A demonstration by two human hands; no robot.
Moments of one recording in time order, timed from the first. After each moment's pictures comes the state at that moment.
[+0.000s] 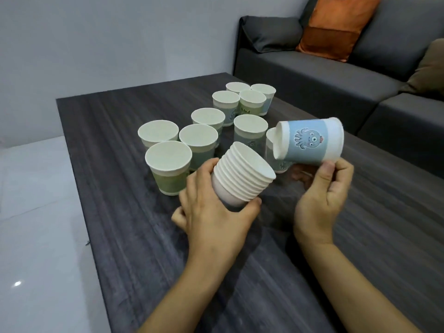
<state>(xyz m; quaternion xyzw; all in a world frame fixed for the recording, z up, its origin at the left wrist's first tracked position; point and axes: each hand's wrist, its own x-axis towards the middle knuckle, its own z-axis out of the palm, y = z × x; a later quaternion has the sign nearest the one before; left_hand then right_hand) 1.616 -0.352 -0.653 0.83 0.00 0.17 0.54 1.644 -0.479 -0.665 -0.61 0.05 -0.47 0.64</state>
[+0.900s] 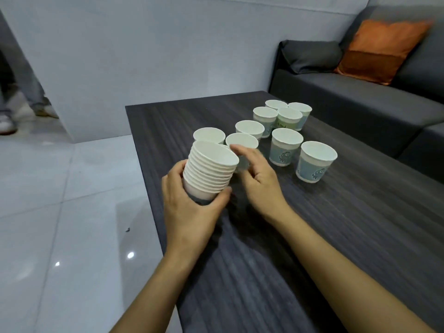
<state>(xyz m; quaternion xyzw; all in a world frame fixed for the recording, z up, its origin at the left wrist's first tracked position) 1.602 -0.270 -0.652 0.78 0.06 0.28 0.55 1.667 -0.393 -0.652 -0.82 -0.19 -0.17 0.51</state>
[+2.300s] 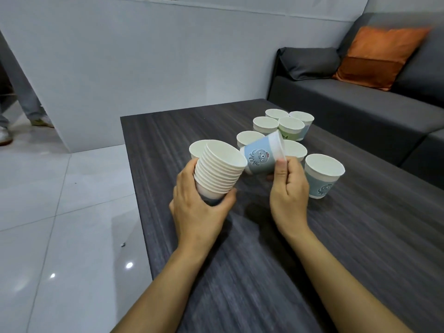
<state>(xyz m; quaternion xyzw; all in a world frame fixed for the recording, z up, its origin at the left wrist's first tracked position) 1.652 -0.282 -0.664 0.80 0.04 0.32 0.50 1.685 -0.412 -0.653 -0.78 -0.03 -0.35 0.52</state>
